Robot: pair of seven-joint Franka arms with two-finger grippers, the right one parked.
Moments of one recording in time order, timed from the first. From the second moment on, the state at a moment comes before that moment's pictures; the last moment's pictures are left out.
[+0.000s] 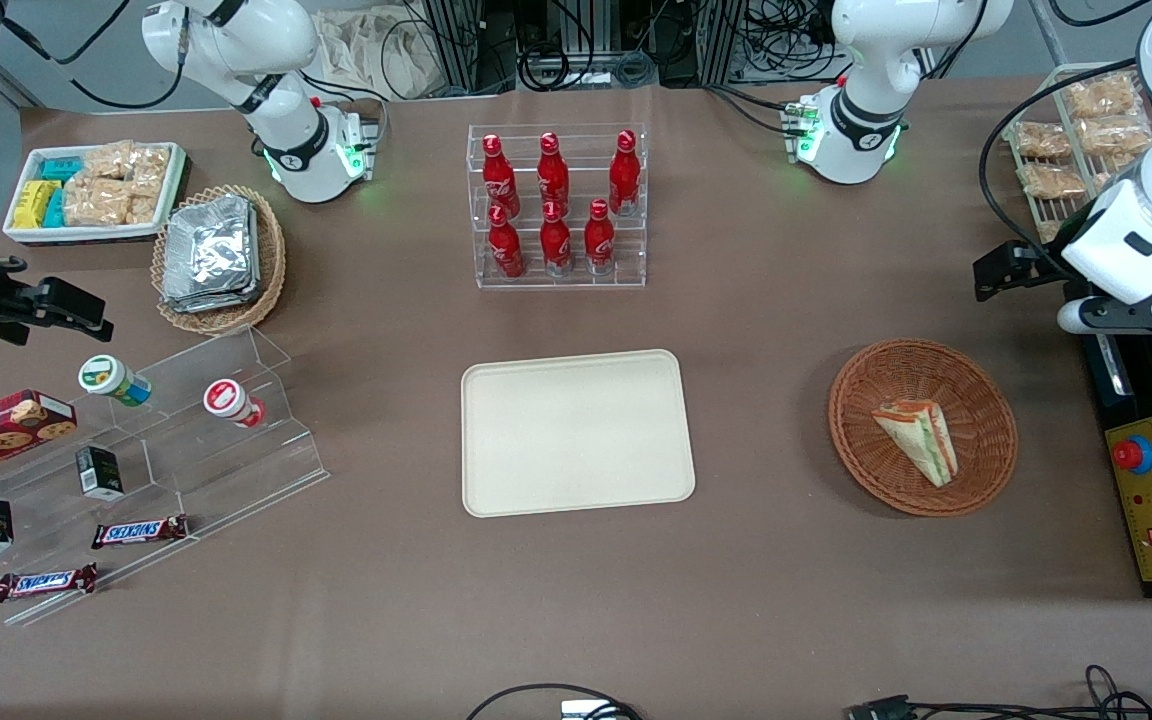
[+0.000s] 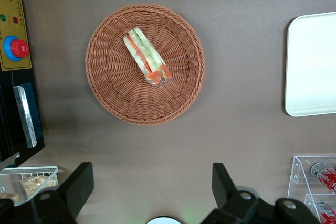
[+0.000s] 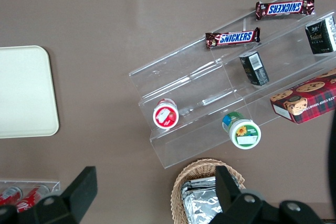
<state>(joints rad) 0.04 0.00 -0.12 -1.64 0.02 1.54 -0.04</state>
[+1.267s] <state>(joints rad) 0.04 0.03 -0.07 -1.64 0.02 1.52 -0.08</state>
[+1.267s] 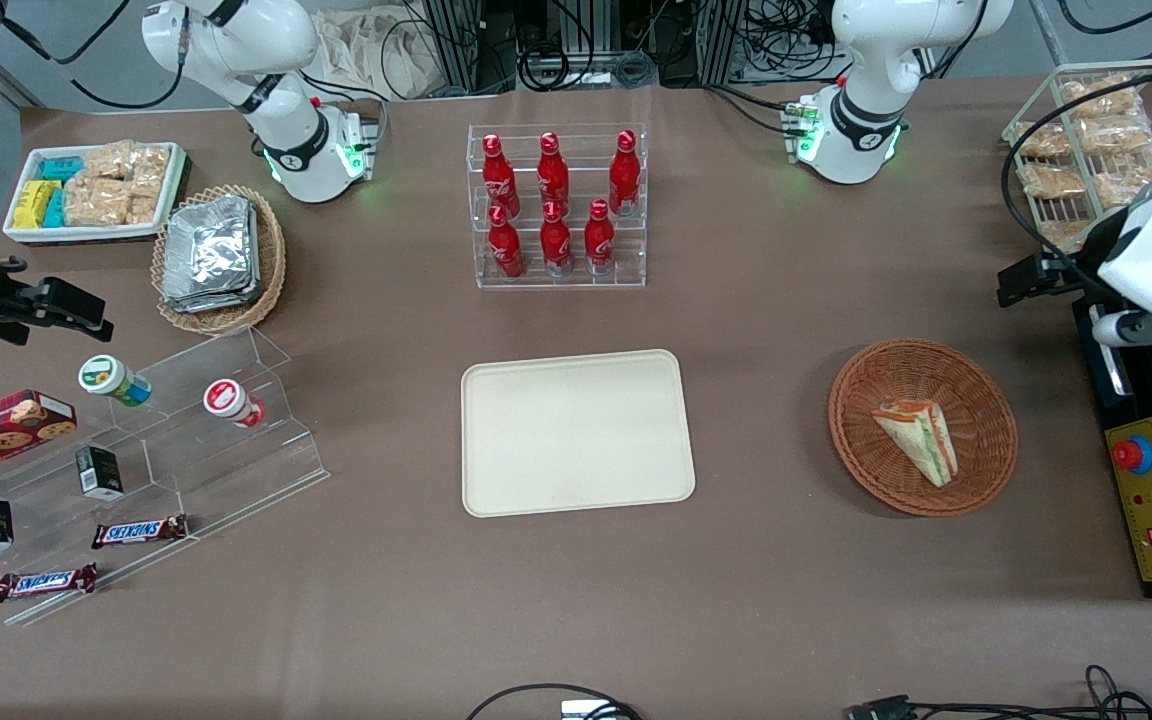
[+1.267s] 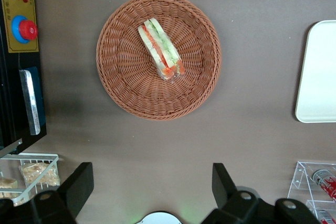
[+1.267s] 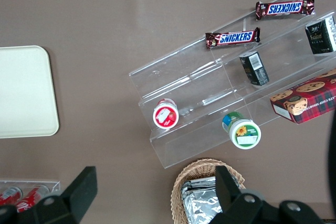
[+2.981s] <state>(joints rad) 0.05 0.57 -0.05 -1.66 0.02 1.90 -0.42</state>
